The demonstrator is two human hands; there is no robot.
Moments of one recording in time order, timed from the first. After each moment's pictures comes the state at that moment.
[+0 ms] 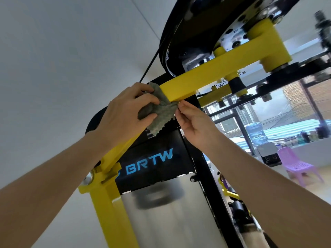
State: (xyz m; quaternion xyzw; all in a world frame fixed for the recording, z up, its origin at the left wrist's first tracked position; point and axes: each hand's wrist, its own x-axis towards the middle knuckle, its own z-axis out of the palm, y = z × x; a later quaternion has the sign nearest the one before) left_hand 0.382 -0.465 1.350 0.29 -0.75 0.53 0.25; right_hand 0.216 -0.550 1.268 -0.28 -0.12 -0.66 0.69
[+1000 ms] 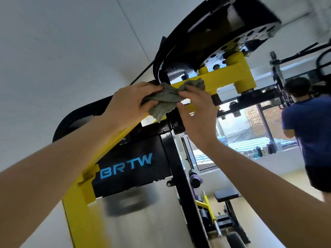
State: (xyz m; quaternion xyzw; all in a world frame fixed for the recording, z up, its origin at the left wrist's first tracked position) left_hand 0.347 -0.486 1.369 0.30 -0.79 0.43 0.31; right_hand 0.170 -0.528 1.261 -0.50 0.20 -0.83 -0.16
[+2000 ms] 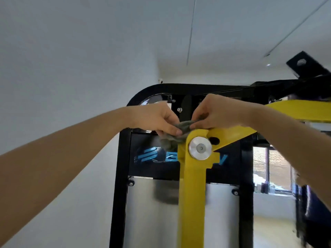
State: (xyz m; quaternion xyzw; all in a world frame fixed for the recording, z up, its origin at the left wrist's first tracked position) left_hand 0.654 -0.477 1.346 0.36 -0.91 -0.05 0.22; right_hand 0.430 -0.452 1.360 -0.88 0.40 -0.22 -0.15
